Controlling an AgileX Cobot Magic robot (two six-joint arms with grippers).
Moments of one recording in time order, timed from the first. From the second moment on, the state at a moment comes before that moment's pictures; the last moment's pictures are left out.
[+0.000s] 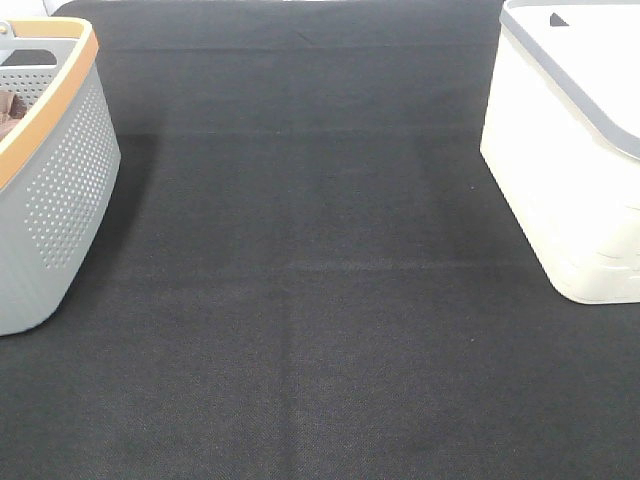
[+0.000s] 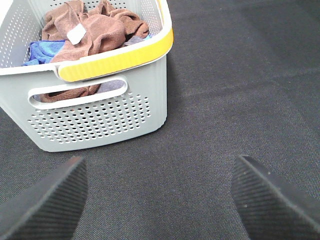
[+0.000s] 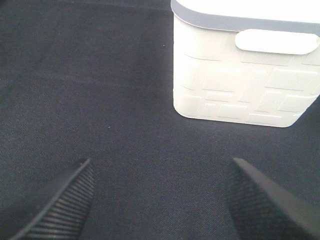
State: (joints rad) left arm -0.04 0.00 -0.50 -0.08 1.05 0.12; right arm 0.02 -0.01 -0.50 0.15 1.07 -0.14
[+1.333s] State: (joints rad) left arm -0.04 0.00 -0.50 -0.08 1.05 0.12; right arm 0.02 -0.01 -0.50 0.15 1.07 -0.14
